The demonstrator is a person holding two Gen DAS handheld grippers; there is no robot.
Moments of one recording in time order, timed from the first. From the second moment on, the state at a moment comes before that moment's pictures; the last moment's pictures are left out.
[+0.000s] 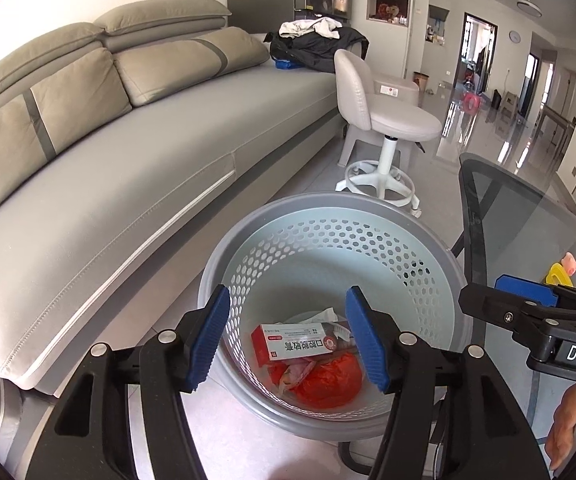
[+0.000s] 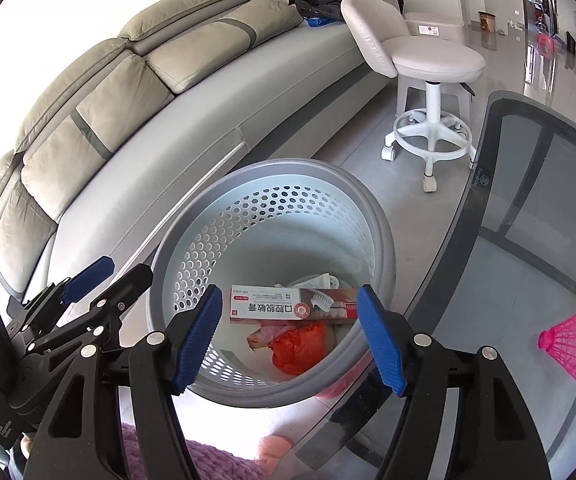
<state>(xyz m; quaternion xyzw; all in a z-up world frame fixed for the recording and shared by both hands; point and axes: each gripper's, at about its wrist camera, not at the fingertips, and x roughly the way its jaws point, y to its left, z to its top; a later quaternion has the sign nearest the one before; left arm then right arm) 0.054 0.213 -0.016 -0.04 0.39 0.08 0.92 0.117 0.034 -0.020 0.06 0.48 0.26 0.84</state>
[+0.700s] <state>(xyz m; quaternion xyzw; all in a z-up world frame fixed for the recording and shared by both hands) 0.045 0.190 0.002 -0.02 0.35 0.08 0.93 0.088 -0.010 -0.005 0.03 0.41 0.19 0.89</state>
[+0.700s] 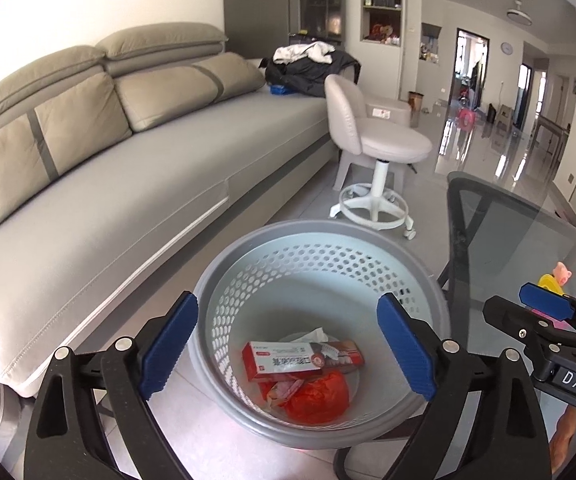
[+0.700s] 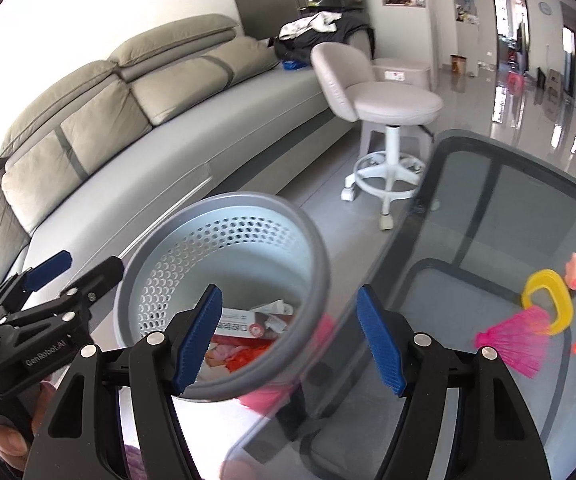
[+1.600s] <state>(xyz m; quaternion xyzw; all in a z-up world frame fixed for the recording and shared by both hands) 0.044 0.048 0.010 0.01 0.32 -0.07 0.94 0.041 -0.208 -0.019 0.07 0.39 0.00 0.92</state>
